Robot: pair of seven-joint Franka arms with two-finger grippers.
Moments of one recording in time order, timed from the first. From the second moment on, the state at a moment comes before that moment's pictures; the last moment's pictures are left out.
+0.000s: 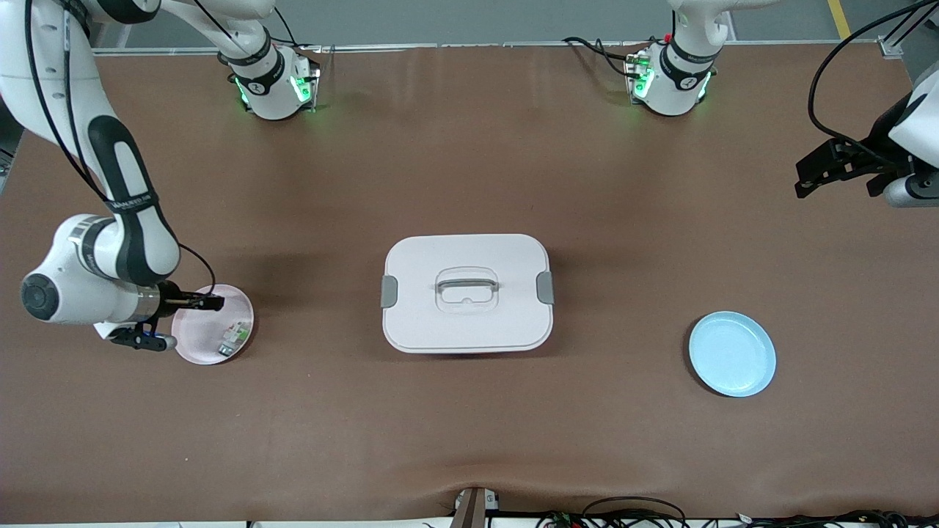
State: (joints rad) left arm 0.07 0.04 -0.18 -1.45 0.03 1.49 -0.09; right arm -0.13 0.54 -0.02 -1.77 0.16 2.00 -0.05
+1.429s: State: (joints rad) left arm 0.06 0.03 -0.24 -1.45 0.02 1.49 -0.10; right arm 0.12 0.38 0.00 -1.75 1.01 1.61 0.69
